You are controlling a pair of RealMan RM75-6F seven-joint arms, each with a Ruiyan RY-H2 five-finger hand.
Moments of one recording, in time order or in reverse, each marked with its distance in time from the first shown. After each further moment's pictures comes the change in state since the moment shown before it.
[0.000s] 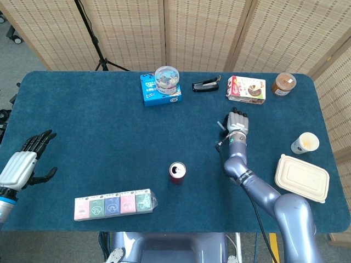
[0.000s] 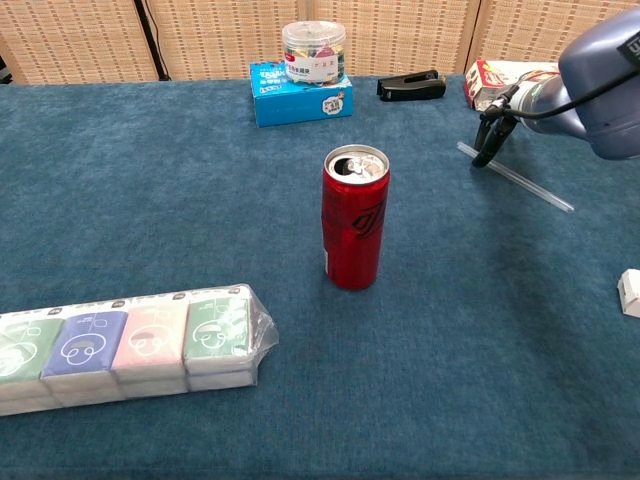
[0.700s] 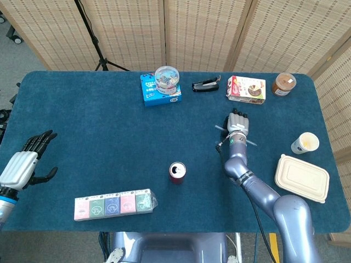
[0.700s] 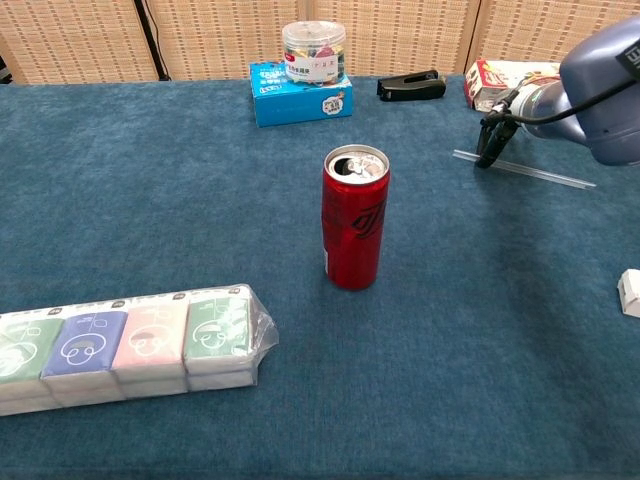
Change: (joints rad) left arm -0.004 -0.003 0.000 -0.003 -0.007 -0.007 0.015; right arm -0.014 -0.017 0.028 0.025 -0.031 -0.020 -0.022
